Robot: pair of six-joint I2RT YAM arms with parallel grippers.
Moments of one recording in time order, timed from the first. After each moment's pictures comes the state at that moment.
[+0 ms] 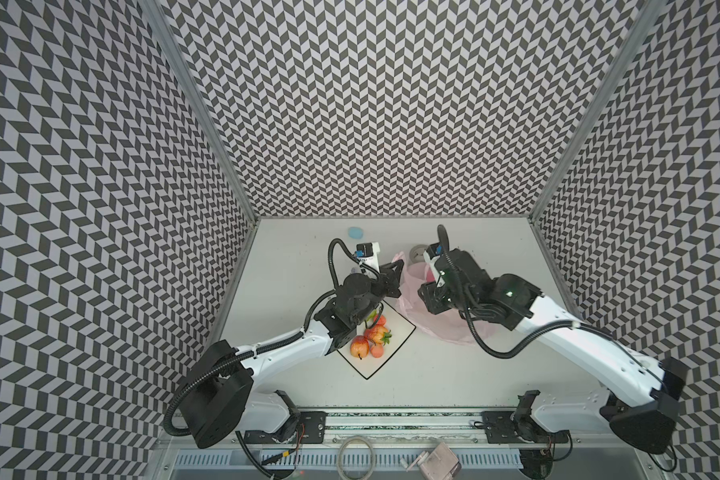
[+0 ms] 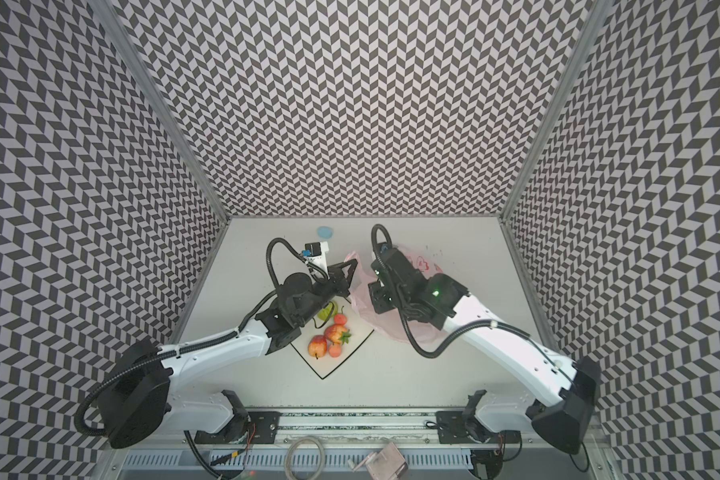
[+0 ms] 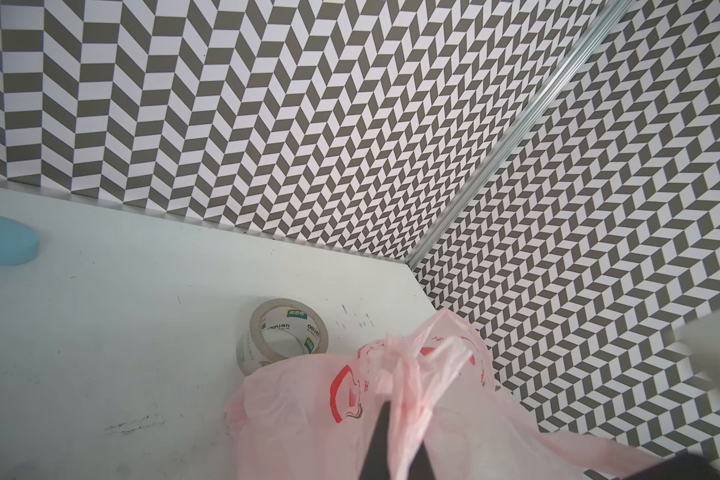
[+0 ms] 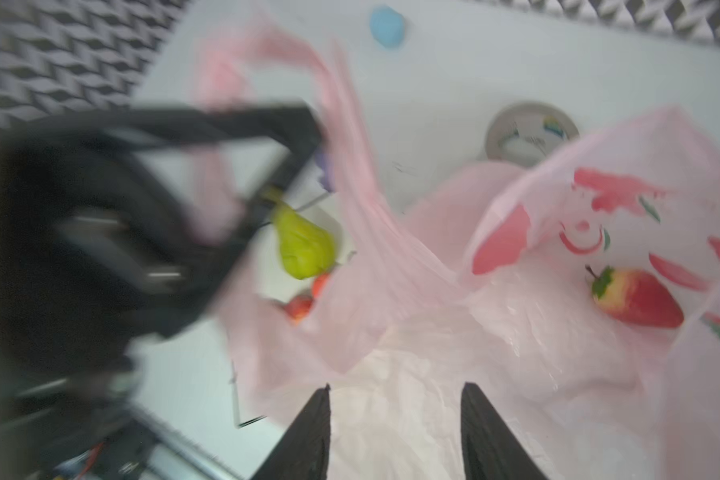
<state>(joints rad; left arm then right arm) -0.81 1.35 0.75 0.56 -0.15 -0.63 0.83 1.33 1.24 -0.86 0.24 0.48</state>
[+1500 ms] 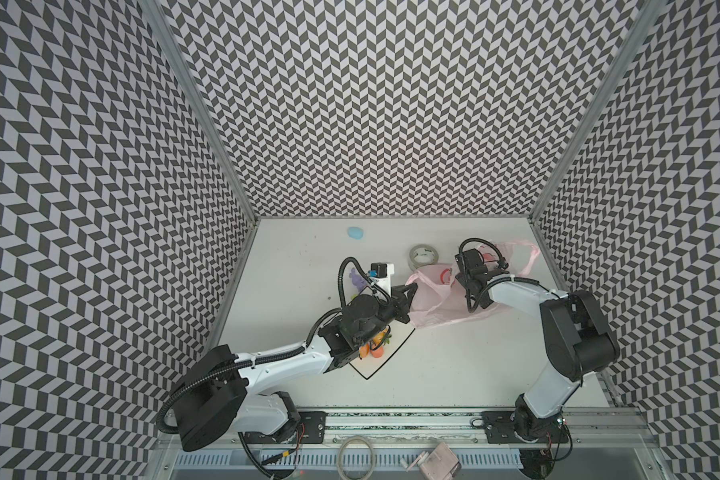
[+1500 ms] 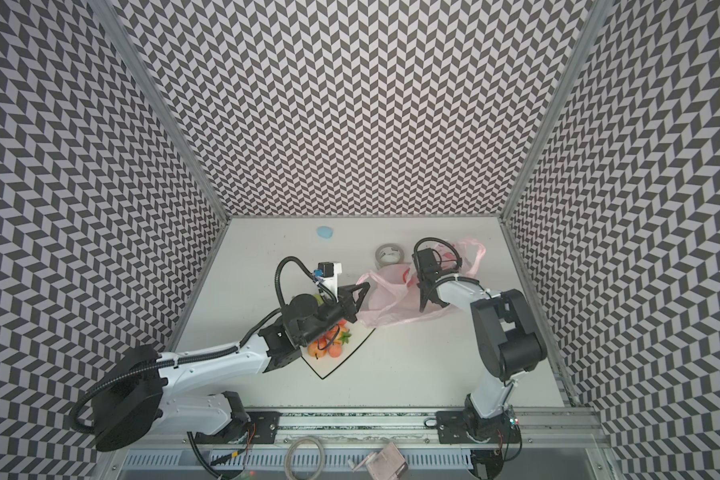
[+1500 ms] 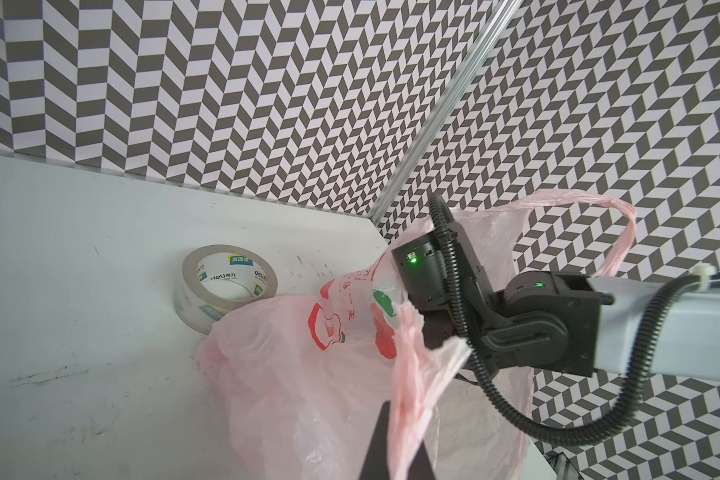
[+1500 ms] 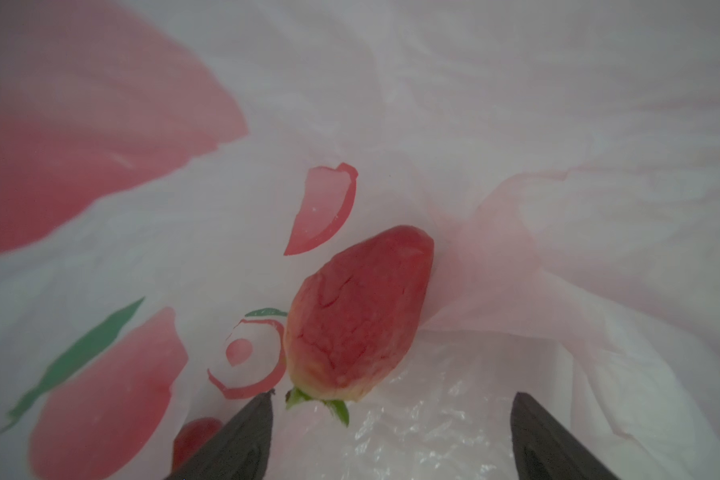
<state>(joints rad) -0.96 1.30 0.66 0.59 -0.15 -0.61 0.30 1.75 1.03 -0.38 0.50 1.22</state>
